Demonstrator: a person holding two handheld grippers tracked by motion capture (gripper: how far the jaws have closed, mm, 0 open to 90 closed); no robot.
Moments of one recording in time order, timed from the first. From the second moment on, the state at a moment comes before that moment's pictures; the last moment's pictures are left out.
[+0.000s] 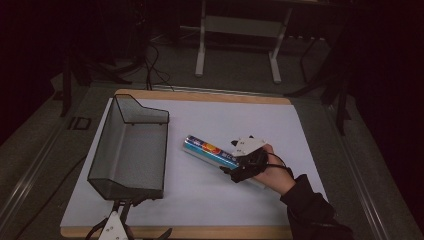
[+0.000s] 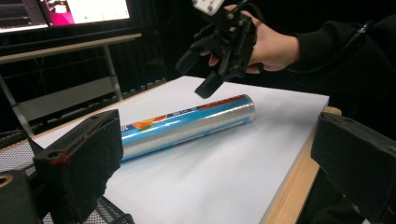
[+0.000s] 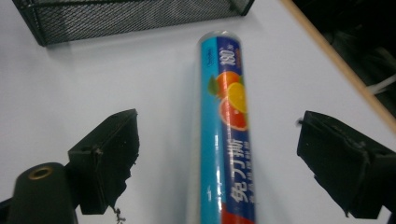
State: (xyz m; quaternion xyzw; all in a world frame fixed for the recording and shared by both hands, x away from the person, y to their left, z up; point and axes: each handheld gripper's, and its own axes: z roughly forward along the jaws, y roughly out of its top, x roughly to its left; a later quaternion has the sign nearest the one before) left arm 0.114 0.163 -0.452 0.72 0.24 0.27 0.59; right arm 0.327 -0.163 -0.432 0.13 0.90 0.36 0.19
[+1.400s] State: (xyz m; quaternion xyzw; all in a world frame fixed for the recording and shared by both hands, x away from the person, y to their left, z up) left arm 0.113 0.162 -0.455 0.74 0.23 0.25 0.58; right arm 0.406 -0.101 -0.487 0.19 0.97 0.11 0.07
